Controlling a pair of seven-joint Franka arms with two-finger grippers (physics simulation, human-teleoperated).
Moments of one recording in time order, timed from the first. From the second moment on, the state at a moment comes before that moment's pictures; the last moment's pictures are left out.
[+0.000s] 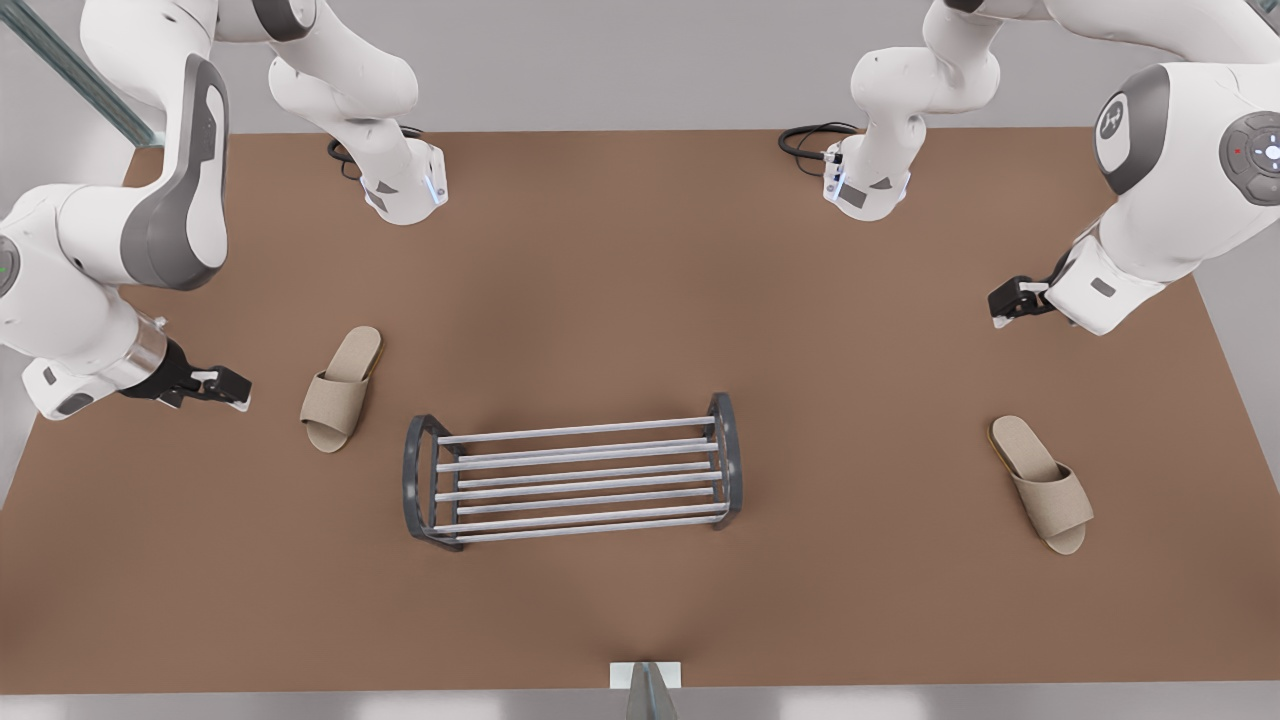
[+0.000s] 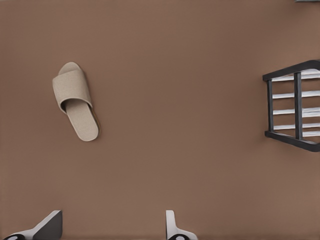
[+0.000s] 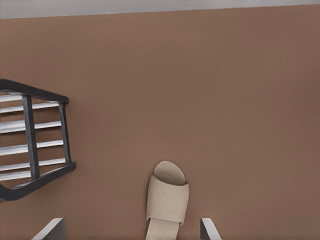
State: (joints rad) left arm -0.02 0.14 -0.08 -1.31 0.07 1.37 -0.08; right arm -0.04 0.21 -0.02 -1.48 -0.01 1.71 0.00
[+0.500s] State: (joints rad) left arm -0.44 0.38 -0.11 -1.81 0.93 1.35 -0.33; right arm -0.01 -0.03 -0.01 -2.45 -1.35 2.48 0.01
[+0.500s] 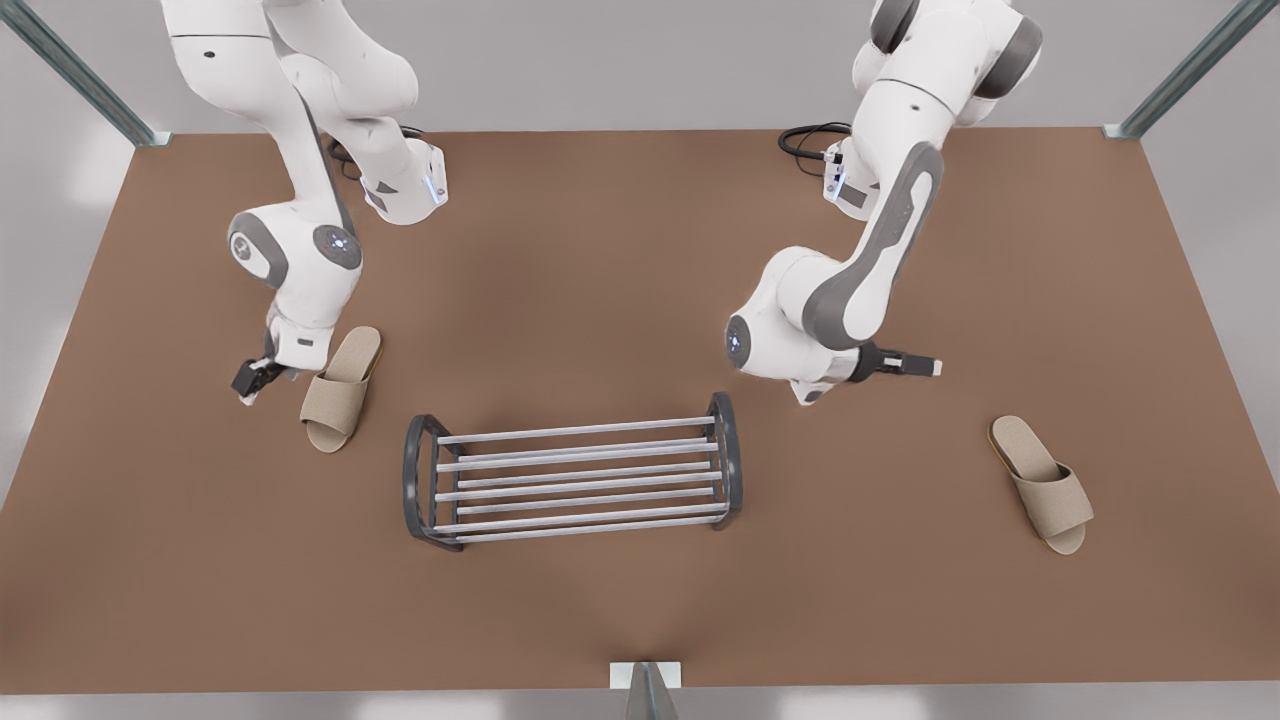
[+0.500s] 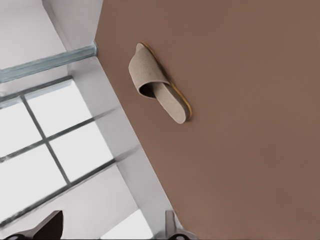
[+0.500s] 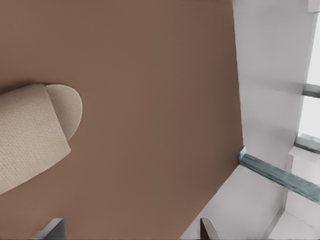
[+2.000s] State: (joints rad) left arm -0.25 0.74 0.45 -1.84 2.18 2.74 -2.90; right arm 0.00 0.05 0.00 -2.63 -2.21 2.65 1.33
